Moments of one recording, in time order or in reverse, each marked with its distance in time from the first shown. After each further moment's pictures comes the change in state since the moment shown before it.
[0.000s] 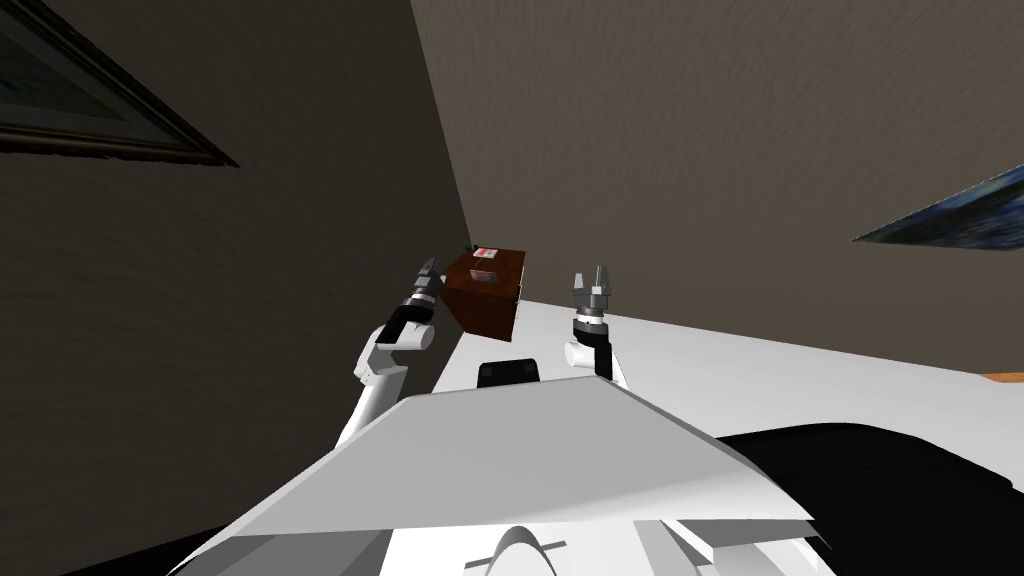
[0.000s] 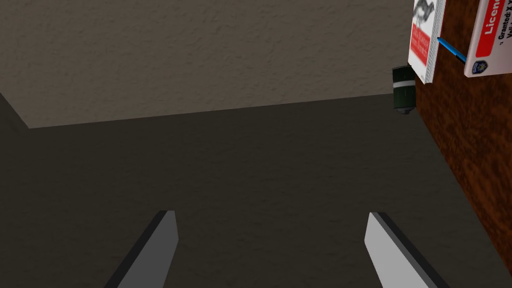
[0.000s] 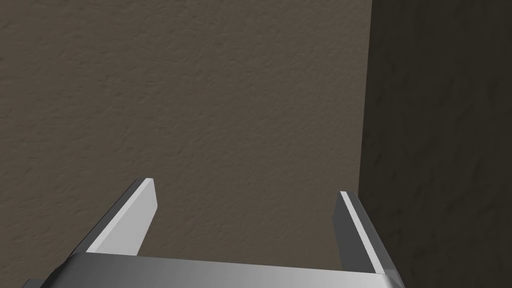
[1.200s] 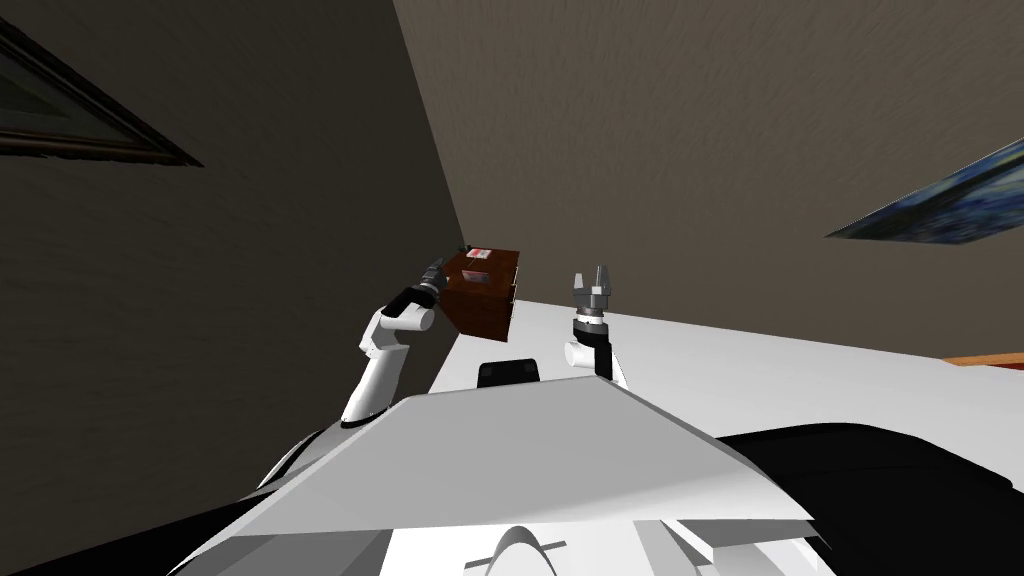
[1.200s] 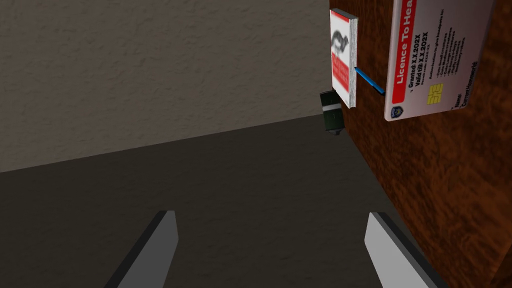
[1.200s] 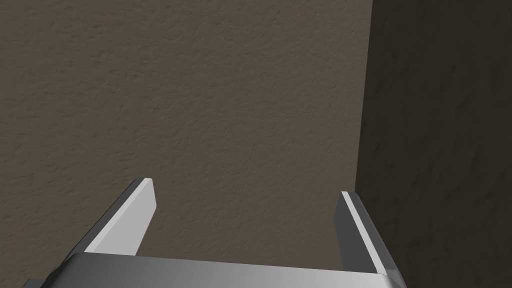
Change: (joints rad) left arm -0.187 0.072 0.009 0.118 0.079 0.309 -0.032; right arm 0.000 0.000 0.000 0.000 0.000 0.000 0.000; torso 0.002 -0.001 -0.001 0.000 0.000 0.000
